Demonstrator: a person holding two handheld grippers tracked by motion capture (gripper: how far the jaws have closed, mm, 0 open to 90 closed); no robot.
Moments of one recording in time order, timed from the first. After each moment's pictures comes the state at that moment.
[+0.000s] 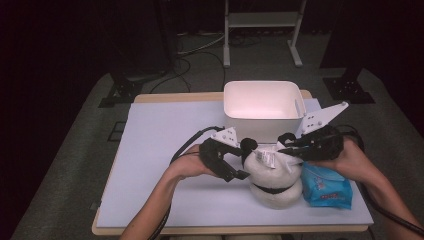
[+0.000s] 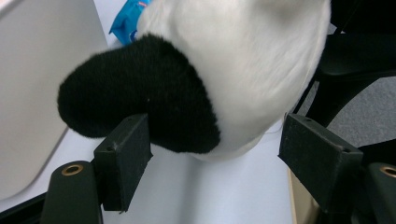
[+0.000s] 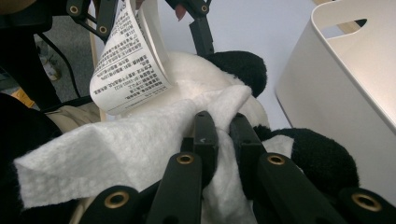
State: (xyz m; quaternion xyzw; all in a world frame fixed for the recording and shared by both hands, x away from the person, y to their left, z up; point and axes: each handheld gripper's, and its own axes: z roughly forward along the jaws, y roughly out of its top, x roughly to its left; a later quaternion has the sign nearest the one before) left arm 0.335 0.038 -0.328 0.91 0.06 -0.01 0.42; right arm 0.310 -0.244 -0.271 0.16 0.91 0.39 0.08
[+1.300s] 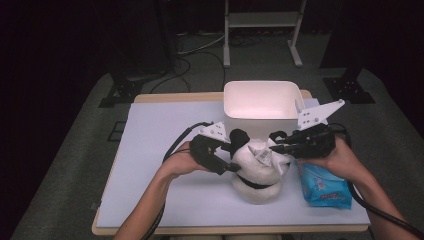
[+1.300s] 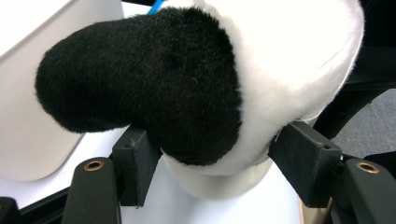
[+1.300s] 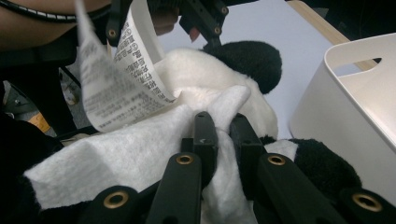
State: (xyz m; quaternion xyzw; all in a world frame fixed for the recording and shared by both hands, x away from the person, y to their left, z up) left arm 0.340 0.063 -0.318 0.89 0.08 0.01 0.44; right arm 0.315 -0.229 -0.270 0.14 0.88 0.44 0.06
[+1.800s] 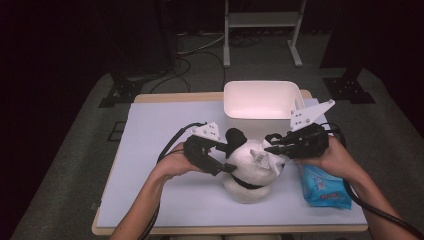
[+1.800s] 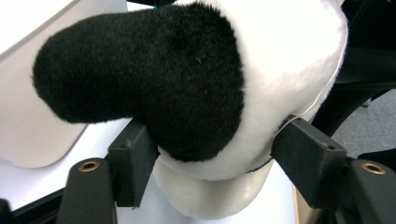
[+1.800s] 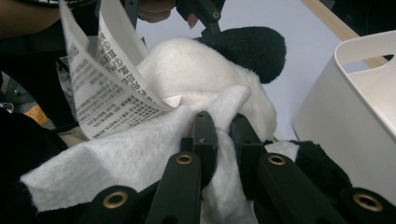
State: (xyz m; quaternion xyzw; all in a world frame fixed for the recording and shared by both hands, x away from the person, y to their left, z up) left arm 0.339 0.073 -0.321 0.89 0.10 0.00 0.45; right arm 0.319 -0.219 -0.274 0.14 0.89 0.42 0.06
